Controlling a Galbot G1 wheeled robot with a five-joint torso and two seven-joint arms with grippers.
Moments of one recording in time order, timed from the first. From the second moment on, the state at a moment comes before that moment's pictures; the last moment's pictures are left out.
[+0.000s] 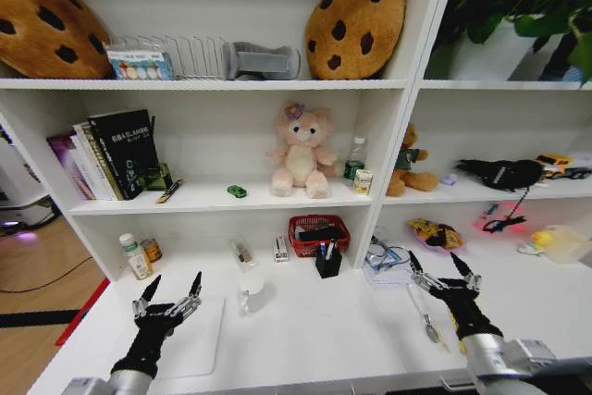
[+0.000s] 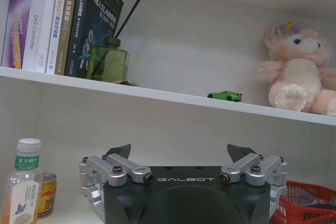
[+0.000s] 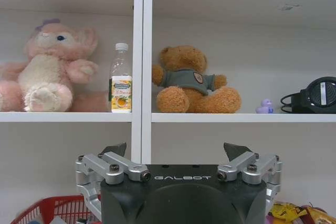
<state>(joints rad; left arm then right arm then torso) 2.03 -1.21 -0.71 -2.48 -0.50 -0.09 -0.14 -1.93 1.00 0.87 2.28 0.60 0.22 0.21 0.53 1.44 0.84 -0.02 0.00</state>
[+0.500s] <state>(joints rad) 2.03 -1.21 -0.71 -2.48 -0.50 -0.09 -0.14 -1.93 1.00 0.87 2.28 0.60 0.22 0.21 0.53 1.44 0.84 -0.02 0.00</state>
